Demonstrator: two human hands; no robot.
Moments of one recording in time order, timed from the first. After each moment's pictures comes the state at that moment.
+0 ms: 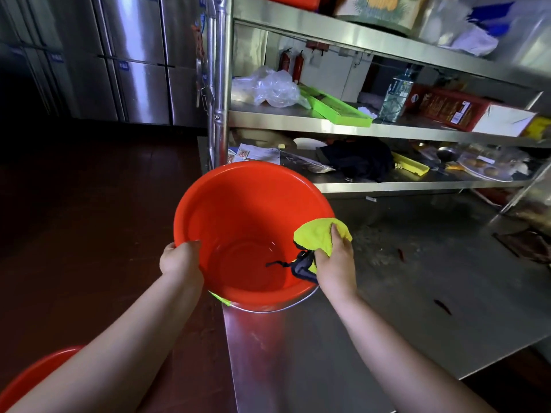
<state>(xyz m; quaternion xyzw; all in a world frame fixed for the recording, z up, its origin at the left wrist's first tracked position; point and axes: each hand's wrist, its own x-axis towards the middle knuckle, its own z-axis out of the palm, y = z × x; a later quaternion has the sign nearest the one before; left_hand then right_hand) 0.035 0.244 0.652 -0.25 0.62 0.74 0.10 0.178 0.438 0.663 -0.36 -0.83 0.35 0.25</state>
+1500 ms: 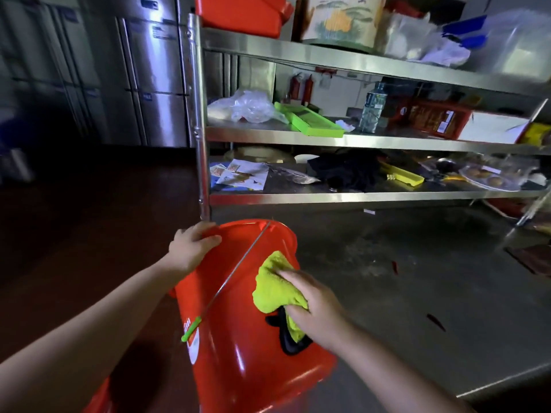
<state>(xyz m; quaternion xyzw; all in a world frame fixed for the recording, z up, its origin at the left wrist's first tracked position) 0.084 0.291 0.683 0.15 0.87 0.46 0.09 0.281 0.479 0.656 -0.02 -0.93 0.35 0.12</state>
